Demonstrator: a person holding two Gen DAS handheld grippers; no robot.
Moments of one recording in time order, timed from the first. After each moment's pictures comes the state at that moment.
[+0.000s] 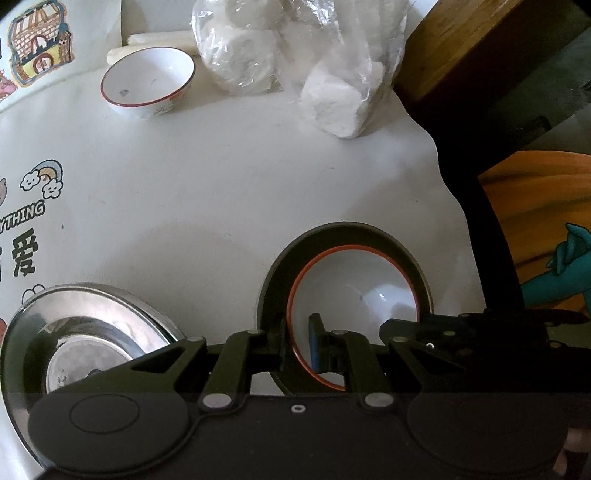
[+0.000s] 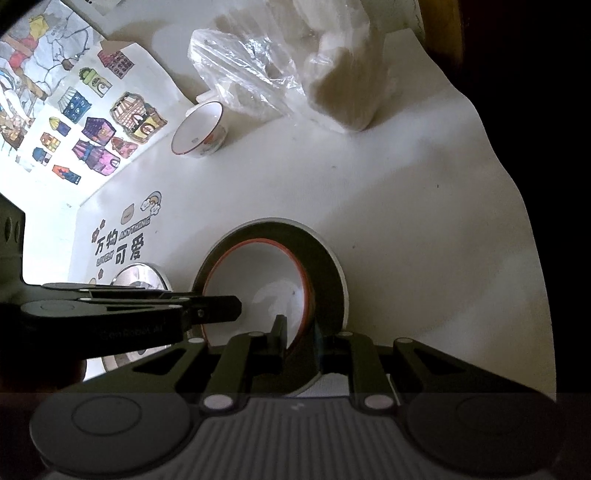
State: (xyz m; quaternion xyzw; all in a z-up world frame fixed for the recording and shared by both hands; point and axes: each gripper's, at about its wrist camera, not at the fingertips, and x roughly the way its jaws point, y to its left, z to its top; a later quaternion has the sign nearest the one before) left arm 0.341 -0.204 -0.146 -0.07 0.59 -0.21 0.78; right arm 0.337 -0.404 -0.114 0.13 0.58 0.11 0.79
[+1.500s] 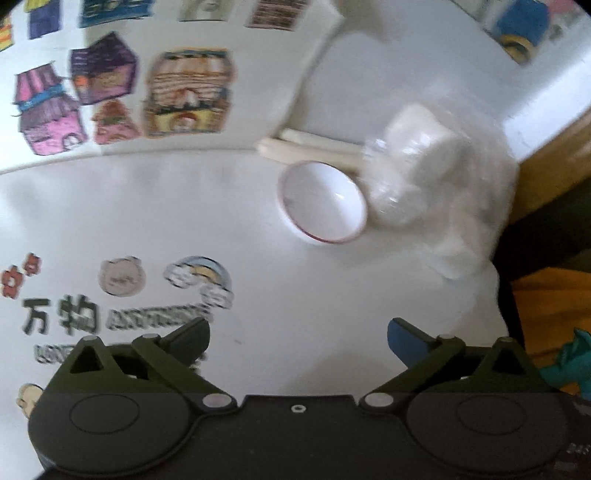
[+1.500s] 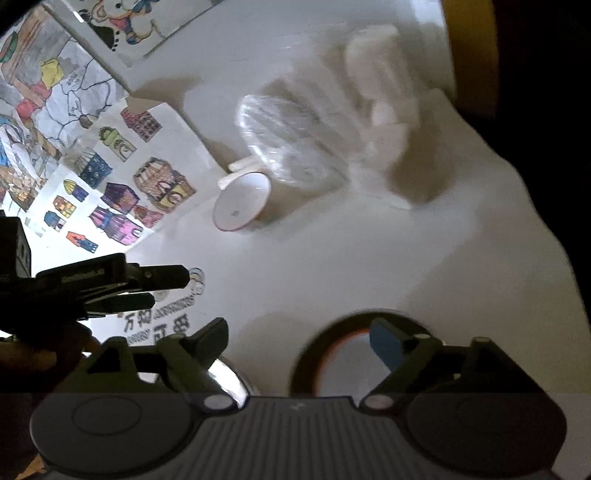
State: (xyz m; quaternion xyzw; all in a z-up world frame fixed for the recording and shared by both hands) left arm 0.421 -0.047 -0.120 -0.15 0.53 -0.14 0.82; right arm 0.368 -0.335 -0.083 0.18 0.51 0.08 0.84
